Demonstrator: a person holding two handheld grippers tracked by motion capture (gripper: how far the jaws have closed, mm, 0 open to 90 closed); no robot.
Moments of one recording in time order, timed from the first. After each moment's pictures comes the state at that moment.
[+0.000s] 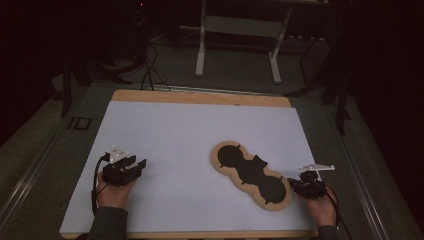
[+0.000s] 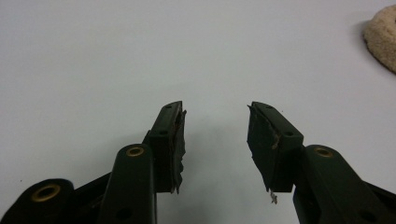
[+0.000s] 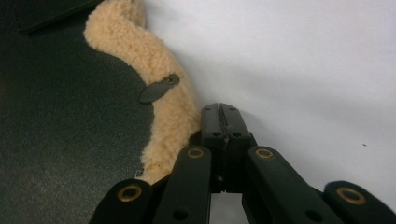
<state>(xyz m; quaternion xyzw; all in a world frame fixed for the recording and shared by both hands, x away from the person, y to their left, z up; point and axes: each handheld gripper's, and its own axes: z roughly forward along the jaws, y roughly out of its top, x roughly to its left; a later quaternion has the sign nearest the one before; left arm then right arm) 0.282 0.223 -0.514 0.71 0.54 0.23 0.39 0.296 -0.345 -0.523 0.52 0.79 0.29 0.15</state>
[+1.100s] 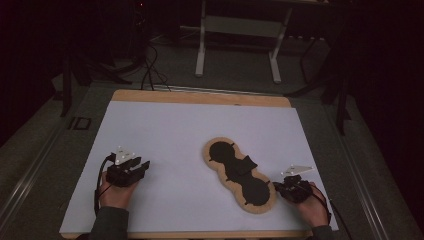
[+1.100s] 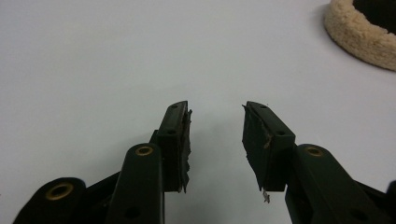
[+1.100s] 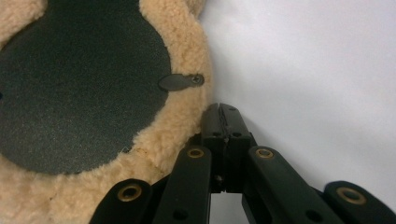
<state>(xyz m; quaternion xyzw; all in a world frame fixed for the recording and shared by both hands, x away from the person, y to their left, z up) 0.282 0.213 -0.514 0.74 0.51 0.23 0.38 0.290 -0.303 -0.521 0.41 0.86 0.28 0.14</state>
